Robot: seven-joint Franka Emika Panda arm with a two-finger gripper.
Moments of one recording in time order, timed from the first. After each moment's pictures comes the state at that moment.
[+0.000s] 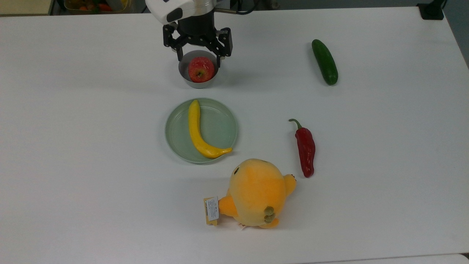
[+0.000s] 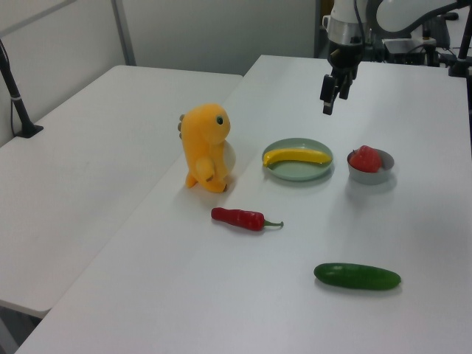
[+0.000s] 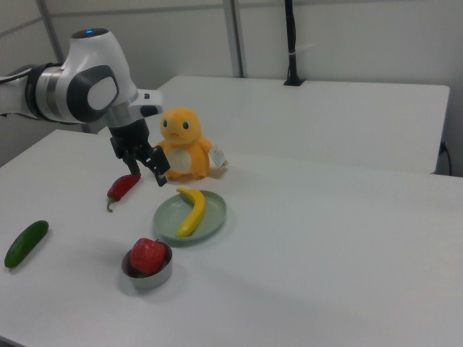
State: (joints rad) arm -0.02 0.05 0.14 -1.89 -0.04 2.05 0.24
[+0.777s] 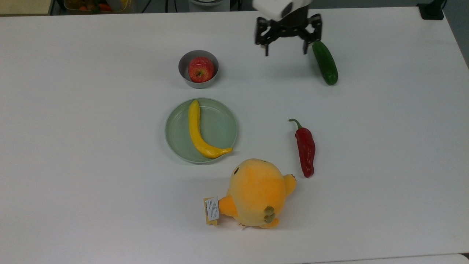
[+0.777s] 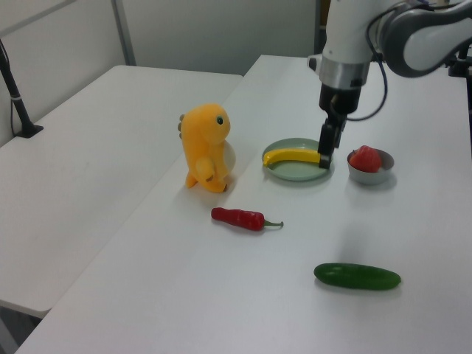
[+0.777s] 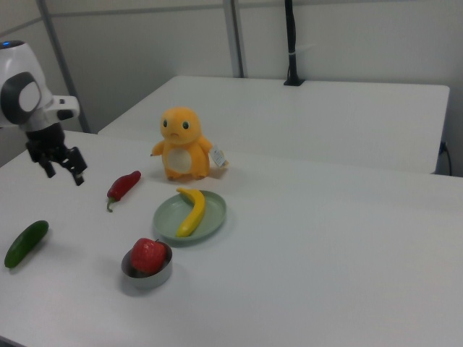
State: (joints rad) arm 0.04 0.07 0.45 -1.90 -0.02 2.07 0.39
